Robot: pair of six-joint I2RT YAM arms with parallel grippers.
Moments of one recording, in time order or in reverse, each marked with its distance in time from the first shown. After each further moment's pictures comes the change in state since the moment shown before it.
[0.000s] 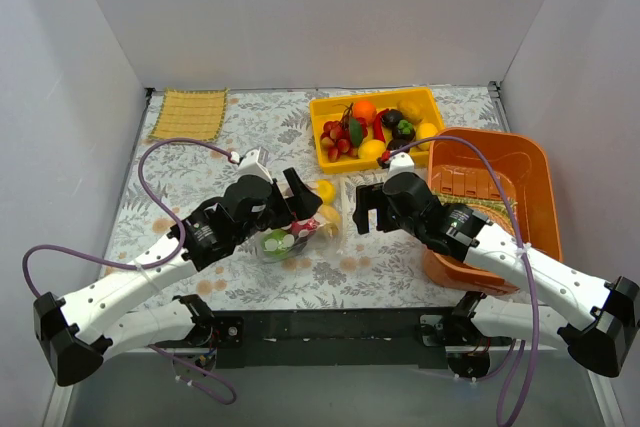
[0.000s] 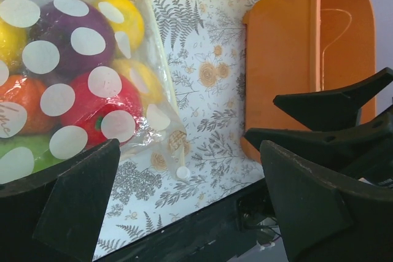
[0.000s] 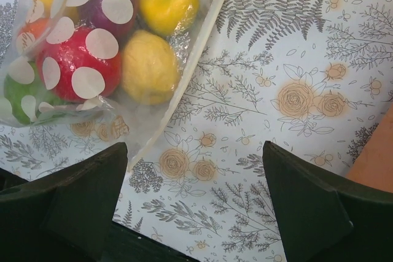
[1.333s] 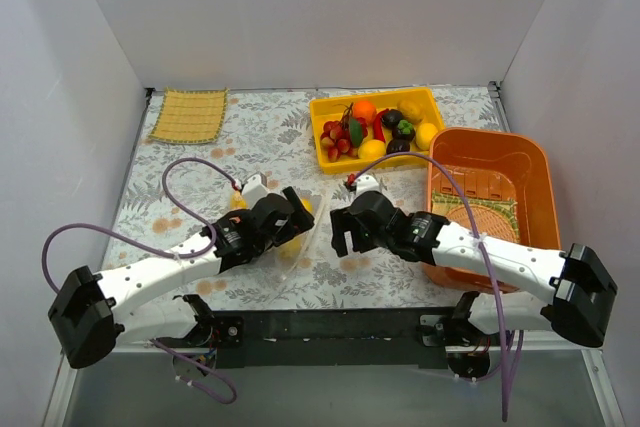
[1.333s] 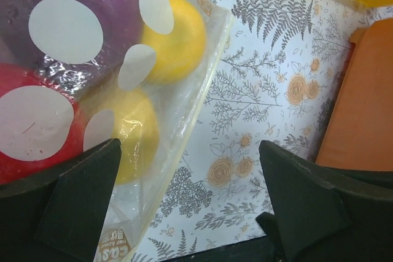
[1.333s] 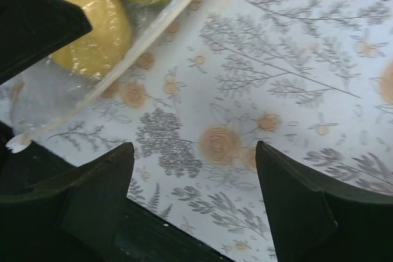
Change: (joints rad) left arm -0.021 0.153 -0.174 0.037 -0.154 -0.230; right arm 0.125 0.175 -0.064 0.108 -0.063 0.079
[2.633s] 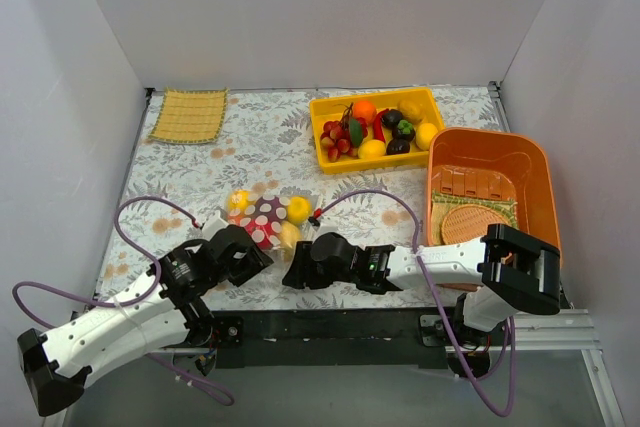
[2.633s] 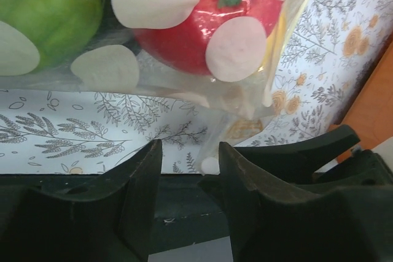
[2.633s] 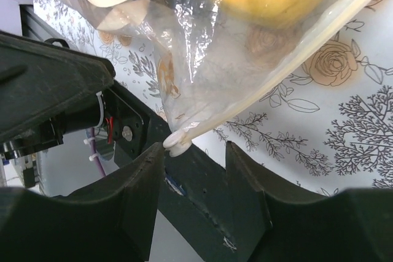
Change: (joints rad) left arm 0.004 -0.460 -0.135 -0.470 0.135 -0.196; right arm 0.283 0.306 -0.094 0.571 -0.132 0.517
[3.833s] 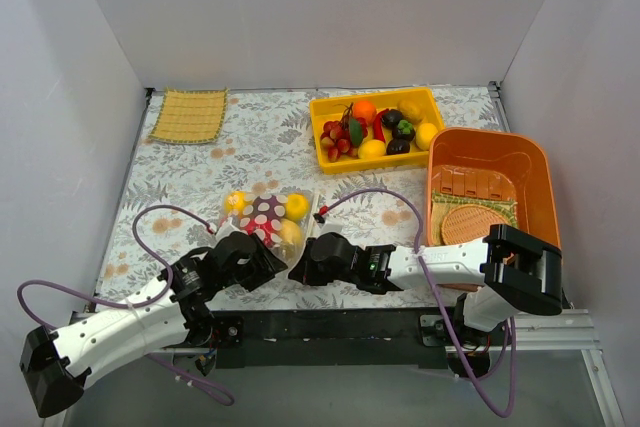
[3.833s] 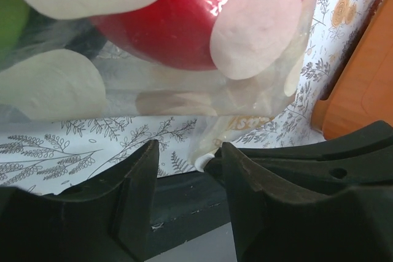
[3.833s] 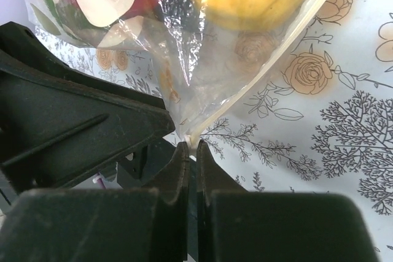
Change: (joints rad) left arm 0.000 -0.024 -0.172 0.250 0.124 0.000; right arm 0.004 -0.009 0.005 -0.020 0.094 0.056
